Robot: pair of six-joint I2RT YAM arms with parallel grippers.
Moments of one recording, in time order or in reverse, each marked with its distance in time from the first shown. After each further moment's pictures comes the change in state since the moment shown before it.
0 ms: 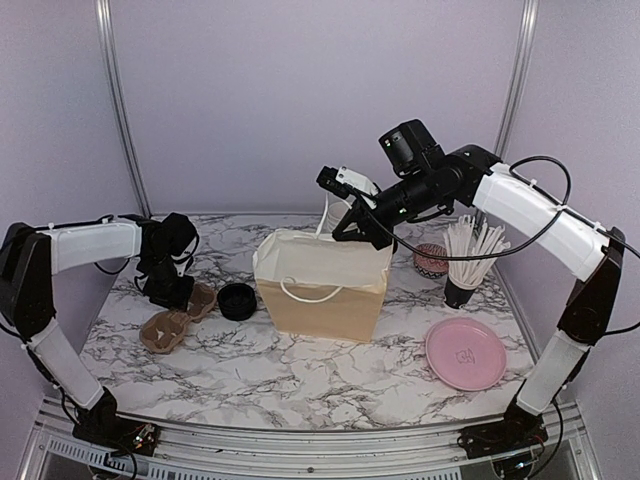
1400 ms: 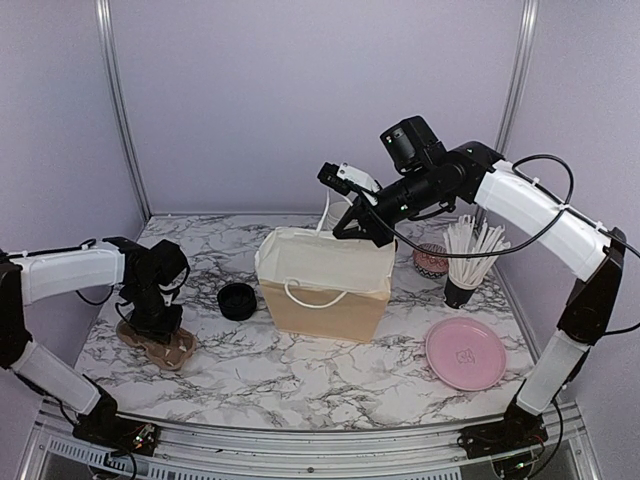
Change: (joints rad) left arm -0.069 -0.237 -0.230 -0.118 0.050 -0.181; right arm 0.000 0.002 0.026 -0.023 -0.004 0.017
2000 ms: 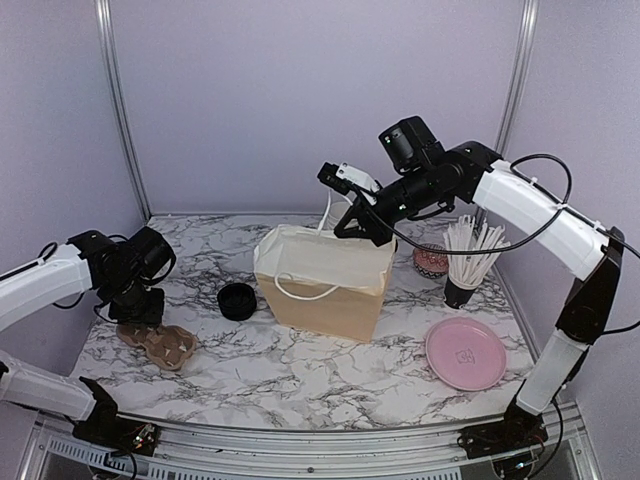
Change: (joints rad) left arm -0.095 -0.217 0.039 -0.099 -0.237 -0.176; right arm 0.000 0.011 0.011 -0.005 0.043 0.024
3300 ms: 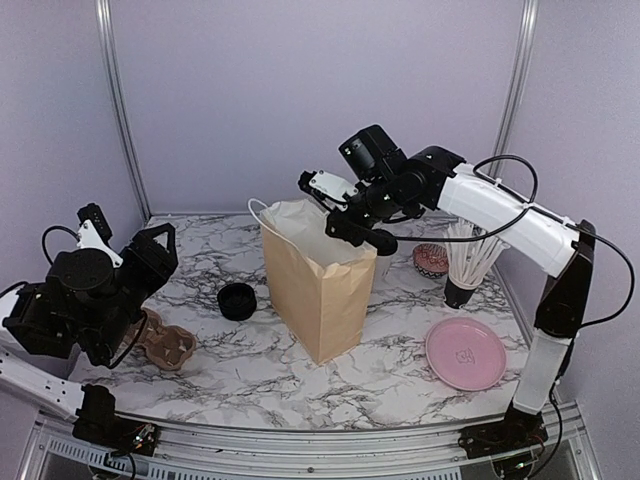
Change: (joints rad) left arm -0.896 -0.337 -0.068 0.859 -1.012 -0.353; right arm 0.108 0.137 0.106 0.010 0.487 0.115
